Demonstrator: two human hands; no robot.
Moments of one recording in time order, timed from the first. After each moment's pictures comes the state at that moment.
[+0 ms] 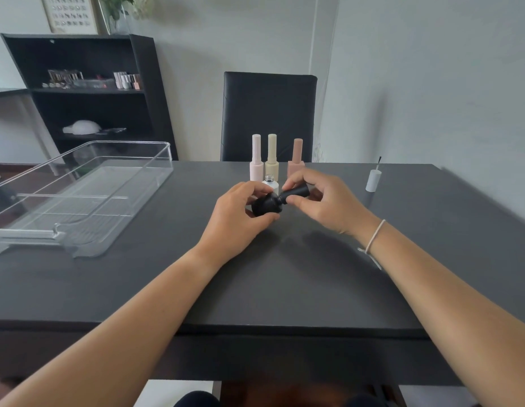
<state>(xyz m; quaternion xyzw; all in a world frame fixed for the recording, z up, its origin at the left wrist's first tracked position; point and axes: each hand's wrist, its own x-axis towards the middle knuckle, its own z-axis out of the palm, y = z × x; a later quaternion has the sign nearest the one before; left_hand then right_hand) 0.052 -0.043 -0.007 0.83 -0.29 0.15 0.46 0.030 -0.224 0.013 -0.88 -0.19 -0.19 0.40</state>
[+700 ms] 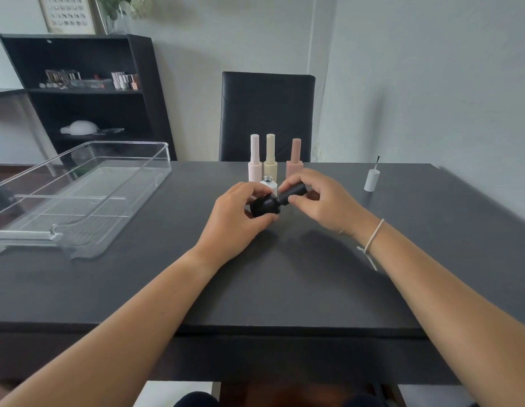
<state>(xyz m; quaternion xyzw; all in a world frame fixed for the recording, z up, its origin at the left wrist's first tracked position) 0.052 -0.043 -0.008 0.83 -0.29 0.16 0.44 0.028 -0.221 0.016 -0.88 -0.17 -0.16 0.41</state>
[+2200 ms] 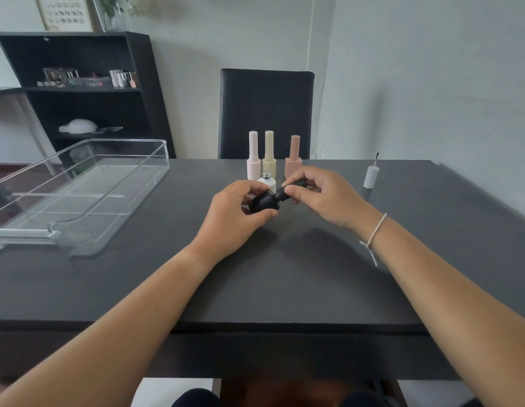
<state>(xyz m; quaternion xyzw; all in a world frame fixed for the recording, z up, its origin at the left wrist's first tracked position) 0.052 -0.042 -0.007 0.83 -0.29 0.14 0.46 0.030 -0.226 0.018 -0.87 -0.16 -0.15 0.44</state>
